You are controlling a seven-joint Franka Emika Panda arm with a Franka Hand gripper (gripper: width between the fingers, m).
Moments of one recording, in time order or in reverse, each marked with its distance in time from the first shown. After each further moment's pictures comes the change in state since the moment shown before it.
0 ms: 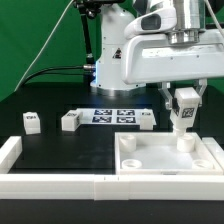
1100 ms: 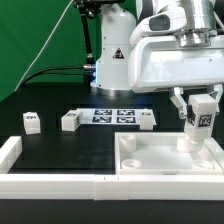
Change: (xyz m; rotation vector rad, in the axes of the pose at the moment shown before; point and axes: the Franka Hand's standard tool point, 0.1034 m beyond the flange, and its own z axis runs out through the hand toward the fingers) arm 0.048 0.001 0.014 -0.015 0.191 -0.033
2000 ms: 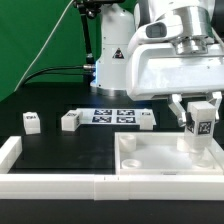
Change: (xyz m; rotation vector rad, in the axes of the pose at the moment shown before) arm 0.003 0.004 0.015 -0.015 0.094 0.001
